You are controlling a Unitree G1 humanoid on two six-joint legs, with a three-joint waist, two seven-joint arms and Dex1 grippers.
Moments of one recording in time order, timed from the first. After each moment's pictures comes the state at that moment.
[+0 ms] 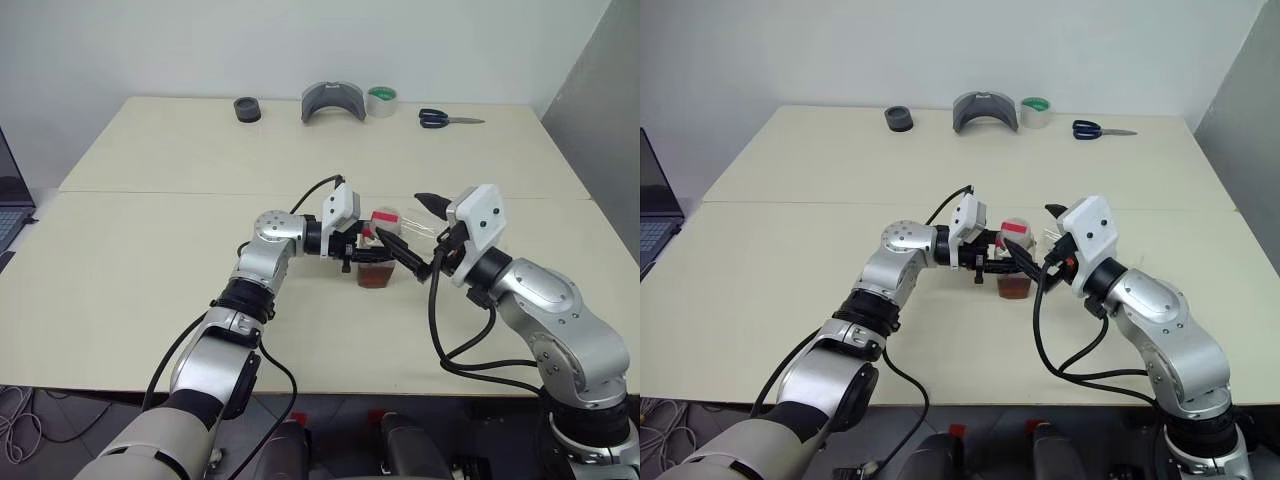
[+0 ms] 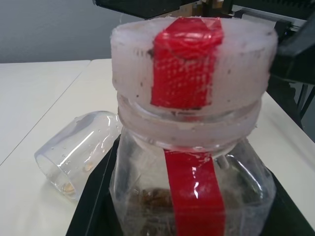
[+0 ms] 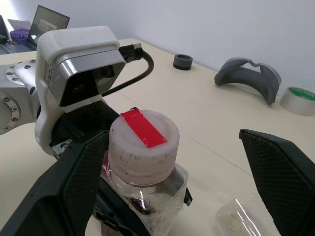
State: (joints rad) left arm -0.91 0.19 -0.16 0.67 -0.20 -0.03 -1.32; right arm -0.34 -0.45 0.02 -0.65 0.38 0.73 0.39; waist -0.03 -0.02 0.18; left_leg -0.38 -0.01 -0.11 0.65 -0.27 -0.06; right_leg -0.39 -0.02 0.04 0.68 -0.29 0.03
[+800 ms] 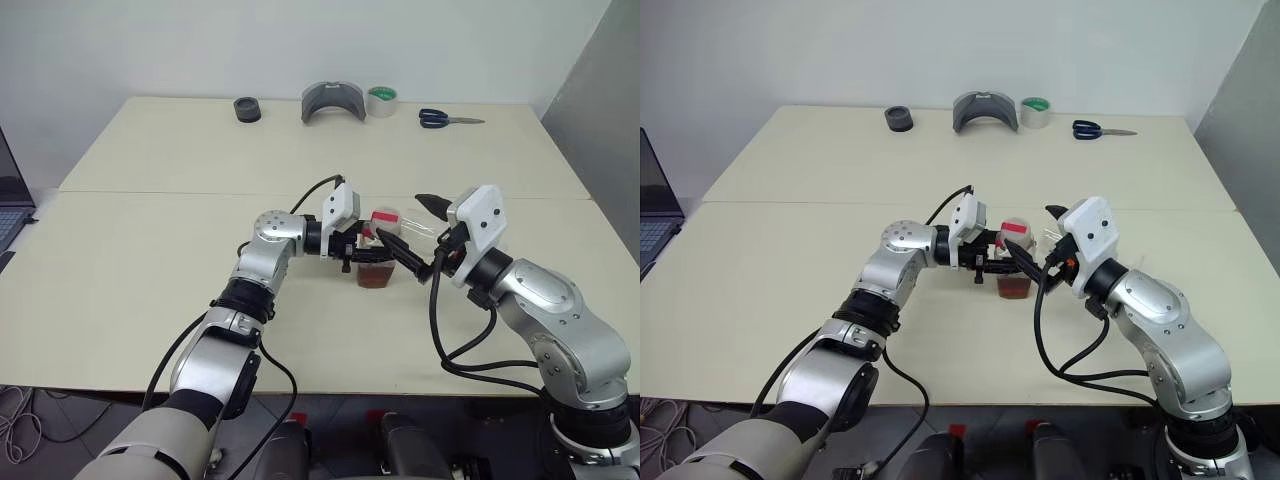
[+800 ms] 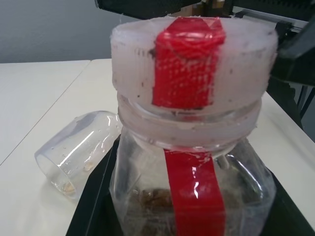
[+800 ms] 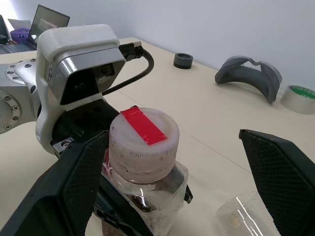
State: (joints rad) left arm -0.91 0.19 -0.16 0.67 -0.20 -0.03 -1.32; right arm -0.34 -0.45 0.02 -0.66 0.39 0.73 0.39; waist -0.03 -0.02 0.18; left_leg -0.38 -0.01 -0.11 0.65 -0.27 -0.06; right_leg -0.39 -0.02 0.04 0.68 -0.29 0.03
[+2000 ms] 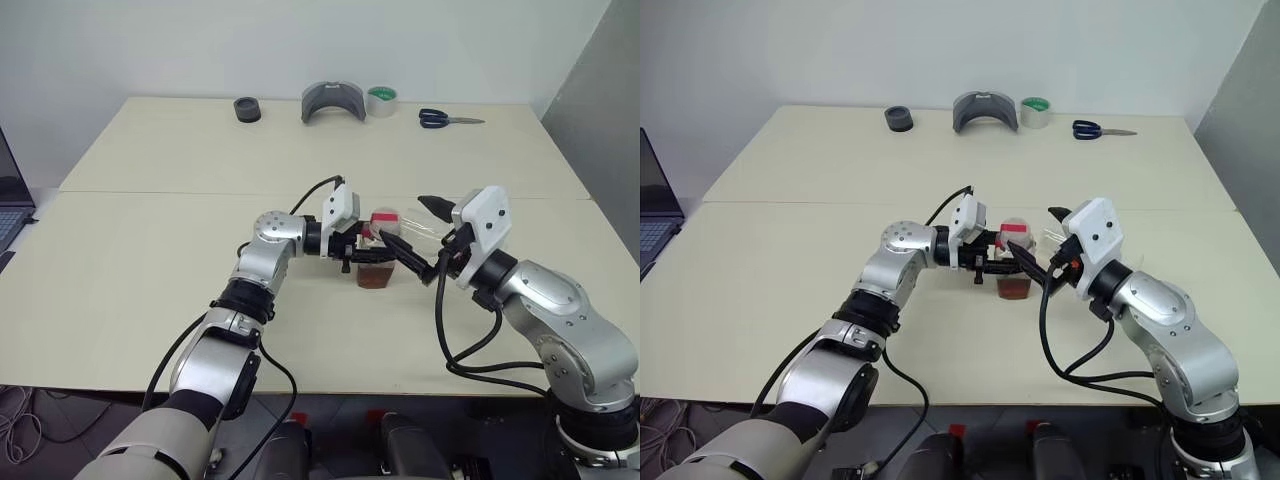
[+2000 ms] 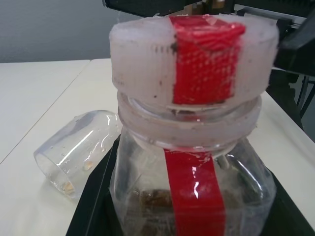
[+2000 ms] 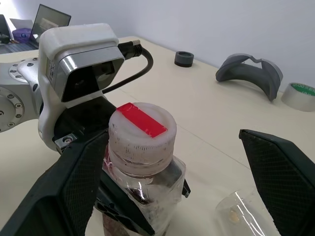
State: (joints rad) left arm -0.90 0.19 -0.16 0.67 -0.20 -0.03 -1.32; right arm -0.33 -0.48 0.00 -0.67 0.42 0.74 0.39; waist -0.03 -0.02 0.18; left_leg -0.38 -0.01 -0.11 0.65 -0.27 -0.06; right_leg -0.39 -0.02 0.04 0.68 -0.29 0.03
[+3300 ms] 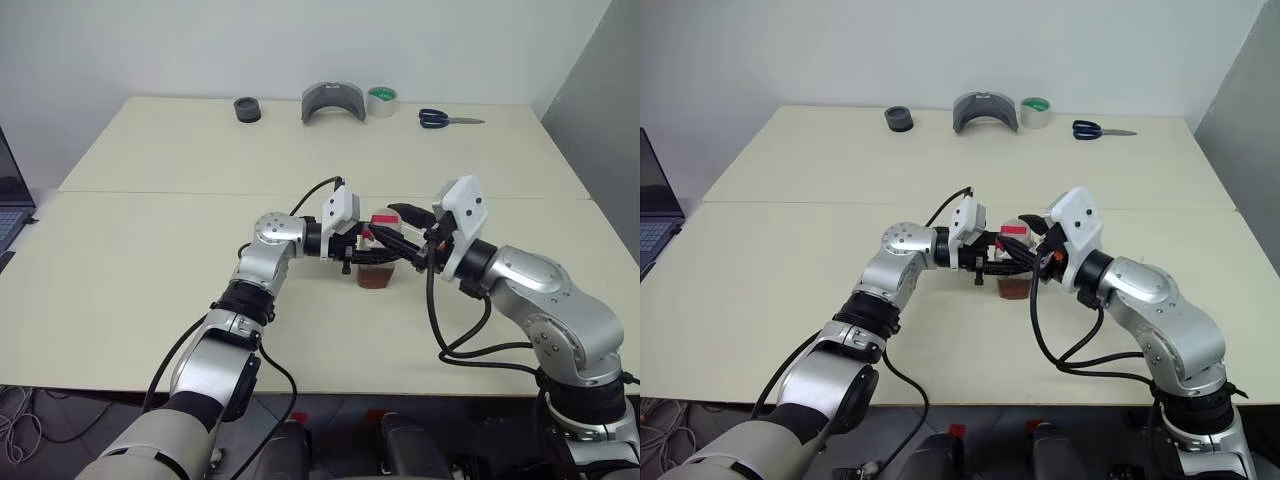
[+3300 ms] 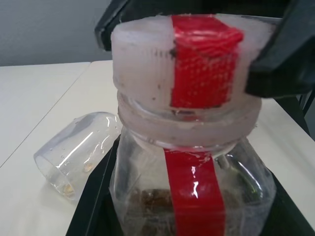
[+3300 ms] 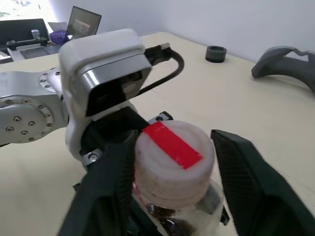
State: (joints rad) left arm -0.89 0.19 -0.16 0.67 -0.20 -0.05 -1.32; right arm -0.44 -0.47 0.05 -0.58 0.49 0.80 0.44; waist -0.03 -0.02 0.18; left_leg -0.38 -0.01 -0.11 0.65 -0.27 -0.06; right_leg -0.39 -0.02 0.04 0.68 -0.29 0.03
